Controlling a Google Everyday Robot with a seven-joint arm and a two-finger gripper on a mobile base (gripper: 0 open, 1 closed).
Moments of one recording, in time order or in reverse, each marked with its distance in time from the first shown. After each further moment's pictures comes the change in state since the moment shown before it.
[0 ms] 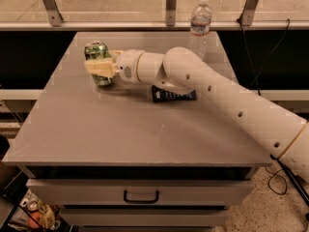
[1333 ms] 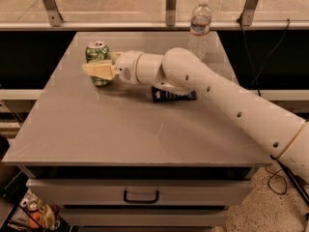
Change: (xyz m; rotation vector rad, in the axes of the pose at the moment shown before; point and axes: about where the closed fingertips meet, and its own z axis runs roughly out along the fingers) arm 0.000 0.002 0.002 -0.005 0.000 0.000
